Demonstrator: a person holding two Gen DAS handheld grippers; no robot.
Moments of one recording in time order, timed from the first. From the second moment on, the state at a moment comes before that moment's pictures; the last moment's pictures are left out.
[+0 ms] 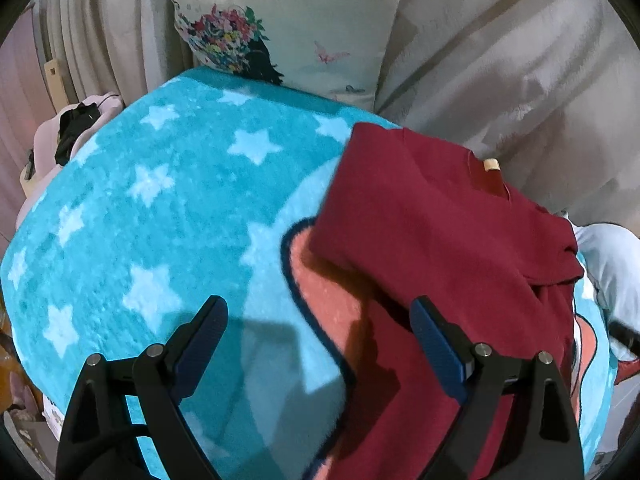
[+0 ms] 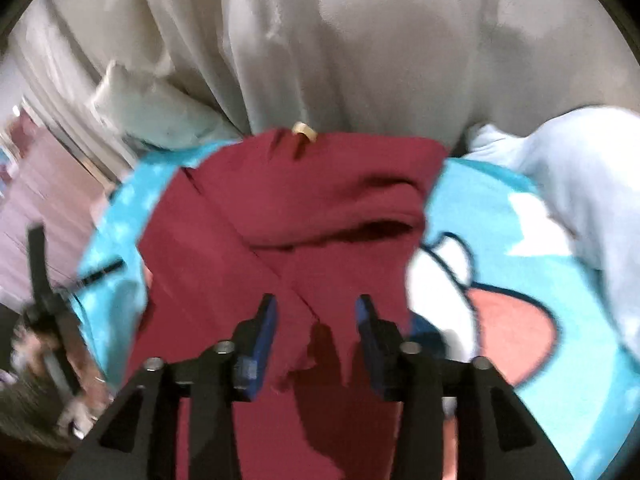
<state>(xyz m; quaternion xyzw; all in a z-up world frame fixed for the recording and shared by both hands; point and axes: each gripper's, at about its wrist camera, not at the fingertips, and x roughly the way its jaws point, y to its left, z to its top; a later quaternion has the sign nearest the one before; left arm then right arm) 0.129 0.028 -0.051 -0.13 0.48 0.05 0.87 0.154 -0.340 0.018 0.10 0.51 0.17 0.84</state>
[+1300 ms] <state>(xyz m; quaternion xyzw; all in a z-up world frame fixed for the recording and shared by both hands) 0.108 0.040 -0.098 -0.20 0.54 -0.02 0.82 0.094 -0.420 -0.055 0.25 0.57 0.05 0.78</state>
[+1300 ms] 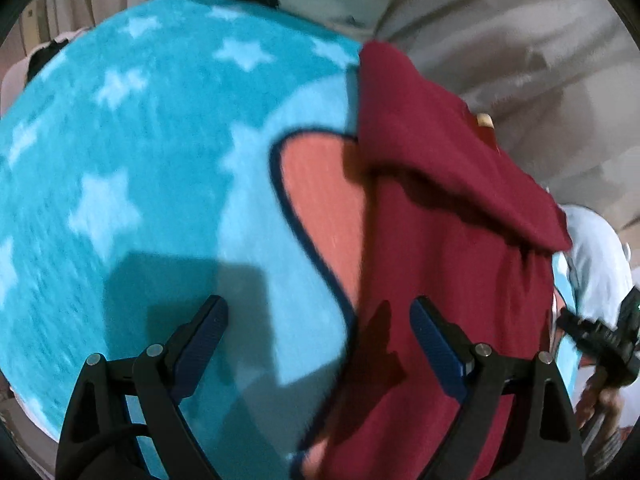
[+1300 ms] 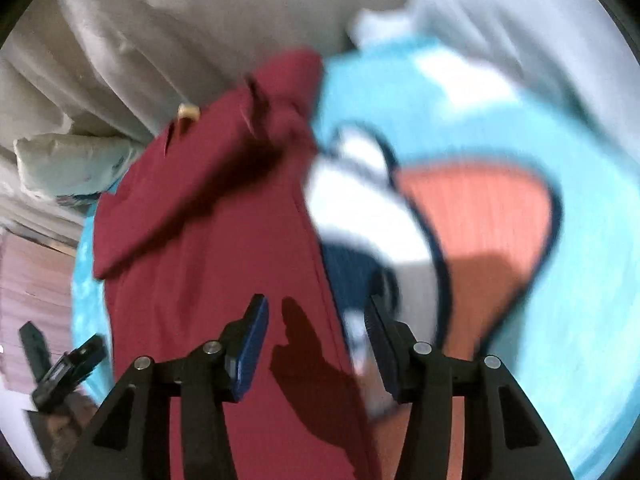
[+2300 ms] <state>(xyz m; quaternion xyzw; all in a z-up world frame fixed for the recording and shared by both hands) -0.067 -0.031 -0.066 -0.20 0.53 -0.04 0.82 -0.070 -0.384 -0.055 0.31 0.57 0.23 0.73</state>
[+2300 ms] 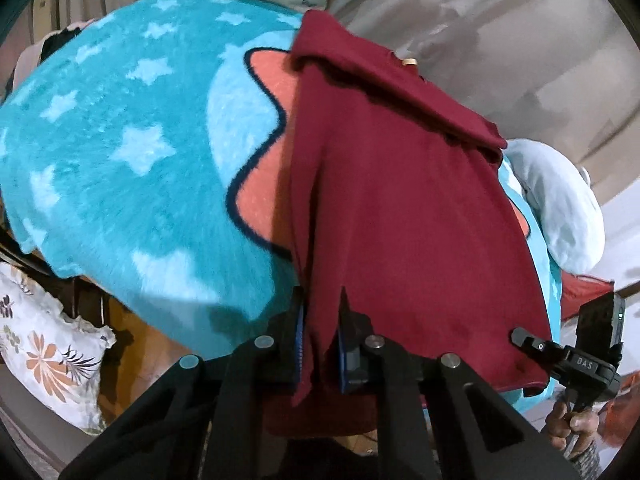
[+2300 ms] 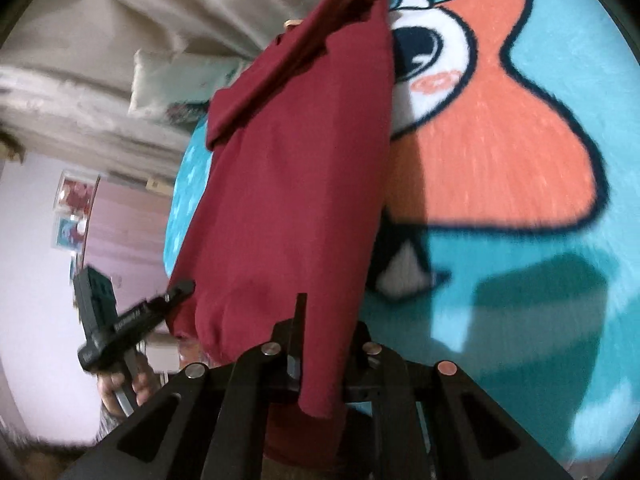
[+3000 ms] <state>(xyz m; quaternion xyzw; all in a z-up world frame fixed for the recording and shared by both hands) -0.093 -0.017 -0.027 -0.24 0.49 -0.06 0.84 -0.038 -0.367 -0.016 0.28 0.54 0.32 0.73</state>
